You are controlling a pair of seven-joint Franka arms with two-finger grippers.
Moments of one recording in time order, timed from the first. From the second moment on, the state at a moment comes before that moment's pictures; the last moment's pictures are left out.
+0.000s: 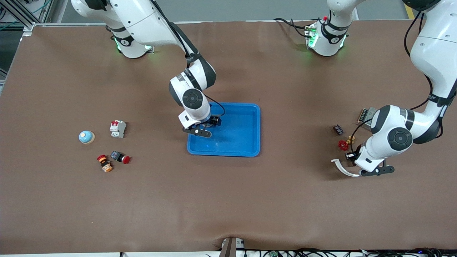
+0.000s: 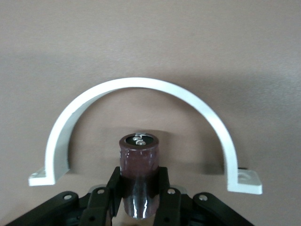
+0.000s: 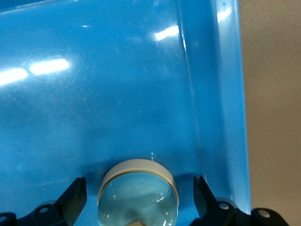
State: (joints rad) left arm 0.55 0.73 -0.60 -1.79 0.65 2.28 -0.52; right arm 0.74 0.63 -0.03 -1.85 0.18 2.38 0.81
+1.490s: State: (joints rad) left arm 0.55 0.59 -0.78 -1.60 0.57 1.96 -0.52; right arm 0.59 0.41 -0.06 -1.81 0.17 2.07 0.62
